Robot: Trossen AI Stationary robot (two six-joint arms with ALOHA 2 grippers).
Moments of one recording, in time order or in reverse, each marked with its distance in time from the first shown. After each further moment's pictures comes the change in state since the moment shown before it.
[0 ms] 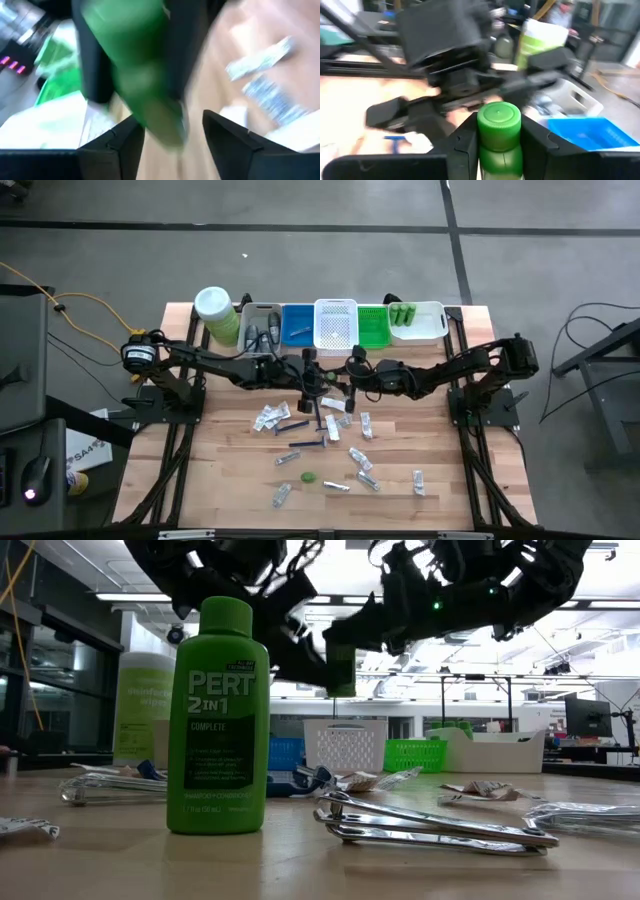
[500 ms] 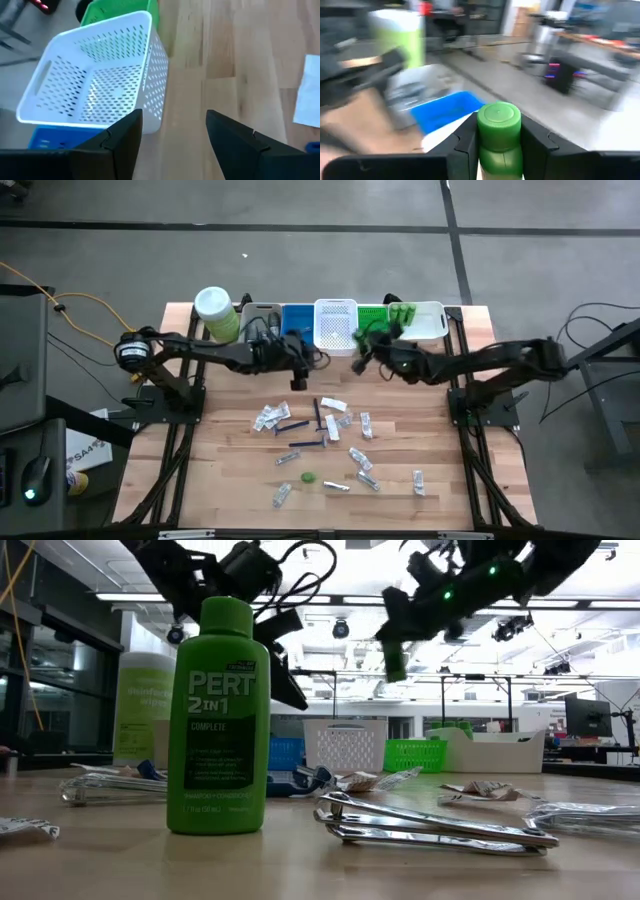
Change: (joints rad) left arm 0.169 -0.056 -0.008 -0.182 -0.058 -0.069; right arm -0.111 -0.269 0.000 -0.340 0.491 0.075
